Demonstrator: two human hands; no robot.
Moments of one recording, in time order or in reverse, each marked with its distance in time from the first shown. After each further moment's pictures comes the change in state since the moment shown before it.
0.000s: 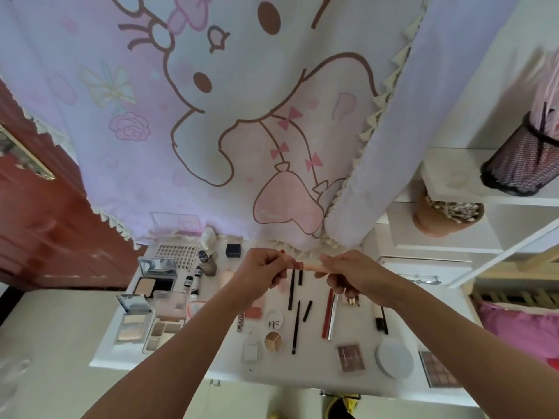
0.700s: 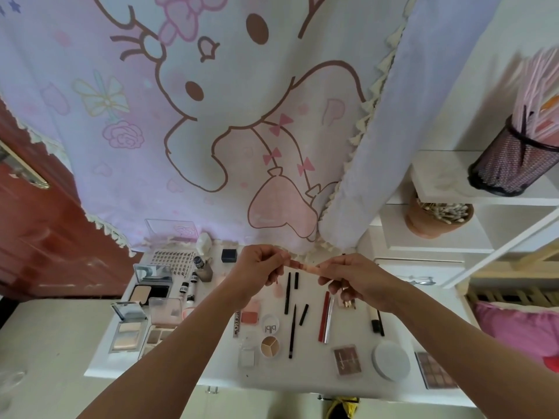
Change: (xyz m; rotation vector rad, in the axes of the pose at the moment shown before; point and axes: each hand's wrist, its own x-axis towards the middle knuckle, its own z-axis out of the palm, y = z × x) left_hand 0.009 0.007 0.000 -0.043 0.013 0.009; right_hand -0.008 0.005 -0.009 0.160 -0.005 -0.020
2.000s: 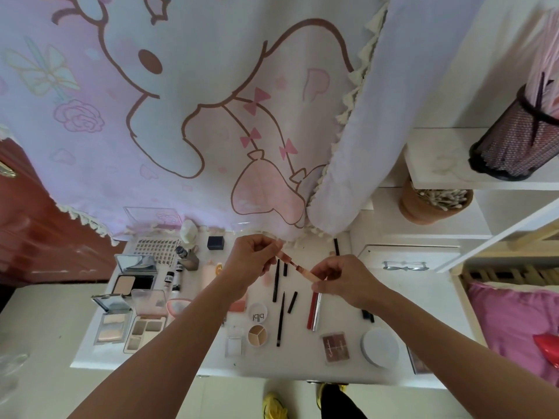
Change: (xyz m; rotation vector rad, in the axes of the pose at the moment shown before) left_hand 0.031 -0.014 0.024 0.016 0.104 -0.087; right_hand 0.021 0.043 -0.016 -0.365 0.113 -0.095
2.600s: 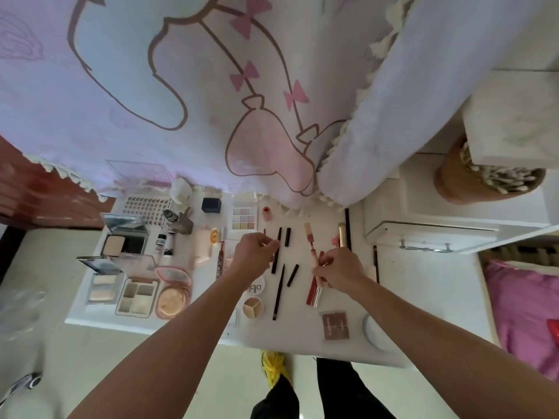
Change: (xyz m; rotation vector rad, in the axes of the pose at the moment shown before) left_hand 0.042 -0.083 0.022 0.314 0.146 -0.275; right_hand 0.071 0.084 0.039 -0.211 0.075 0.318
